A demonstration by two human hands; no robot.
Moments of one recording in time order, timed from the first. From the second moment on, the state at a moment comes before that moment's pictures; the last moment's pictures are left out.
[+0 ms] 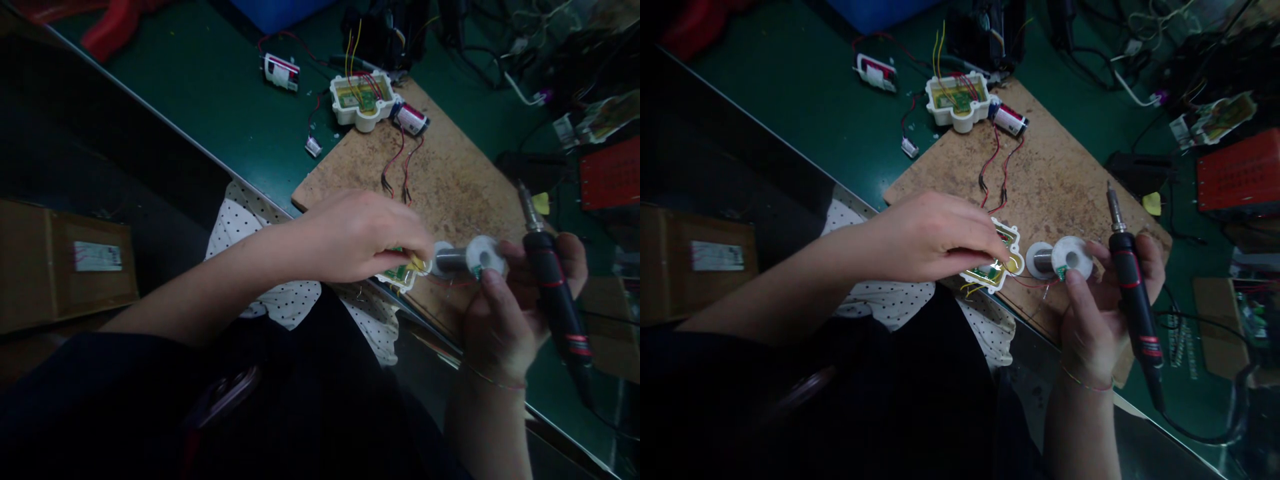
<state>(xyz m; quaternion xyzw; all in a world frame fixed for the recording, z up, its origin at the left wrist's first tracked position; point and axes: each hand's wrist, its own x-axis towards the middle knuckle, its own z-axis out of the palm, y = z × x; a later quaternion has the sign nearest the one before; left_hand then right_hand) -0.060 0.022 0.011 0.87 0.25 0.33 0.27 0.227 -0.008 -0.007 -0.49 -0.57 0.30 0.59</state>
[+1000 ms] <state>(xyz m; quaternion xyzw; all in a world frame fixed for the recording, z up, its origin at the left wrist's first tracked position) -0.046 0.019 0.006 0.82 0.28 0.38 0.31 0.226 -0.007 -0.008 -0.48 -0.57 0.29 0.60</state>
